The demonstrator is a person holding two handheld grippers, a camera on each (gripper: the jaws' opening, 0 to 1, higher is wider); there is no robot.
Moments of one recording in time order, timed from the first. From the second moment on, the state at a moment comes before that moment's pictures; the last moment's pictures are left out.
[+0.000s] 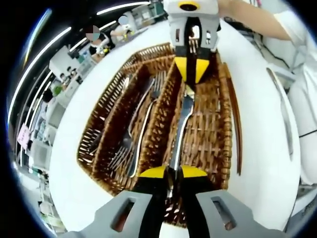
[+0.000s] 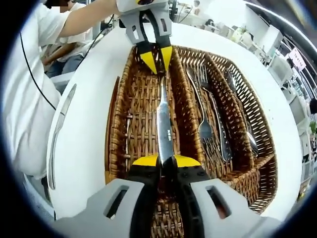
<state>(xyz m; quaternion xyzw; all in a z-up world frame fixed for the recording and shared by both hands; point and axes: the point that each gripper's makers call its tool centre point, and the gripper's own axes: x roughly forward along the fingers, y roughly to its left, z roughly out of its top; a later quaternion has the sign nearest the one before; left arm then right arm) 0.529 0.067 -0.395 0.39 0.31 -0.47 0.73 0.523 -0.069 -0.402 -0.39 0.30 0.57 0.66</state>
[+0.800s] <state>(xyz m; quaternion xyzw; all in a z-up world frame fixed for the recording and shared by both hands) 0.529 0.065 -0.396 0.39 0.31 -0.46 0.74 0.521 -0.071 -0.401 -0.38 0.30 0.56 0.67</state>
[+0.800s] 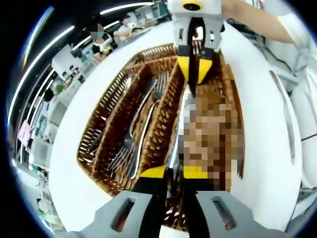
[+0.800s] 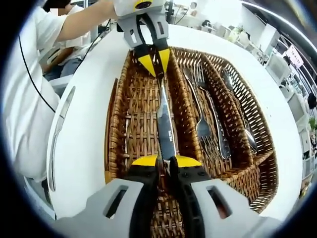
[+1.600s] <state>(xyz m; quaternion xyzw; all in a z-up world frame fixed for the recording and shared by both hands) 0.510 0.060 -0.354 0.39 0.26 -0.45 0.76 0.501 -0.073 -0.368 -0.38 0.27 0.55 0.69</state>
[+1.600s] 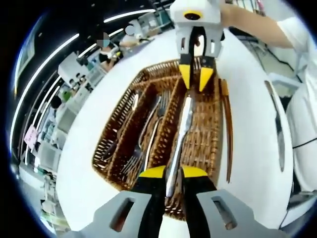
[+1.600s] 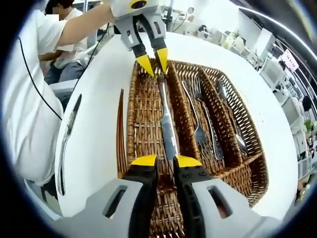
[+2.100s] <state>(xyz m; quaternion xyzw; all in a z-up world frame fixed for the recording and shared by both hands) 0.482 0.054 -0.335 0.40 0.25 -0.45 0.76 0.473 -0.083 -0.353 -0.37 0.26 0.55 0.70</state>
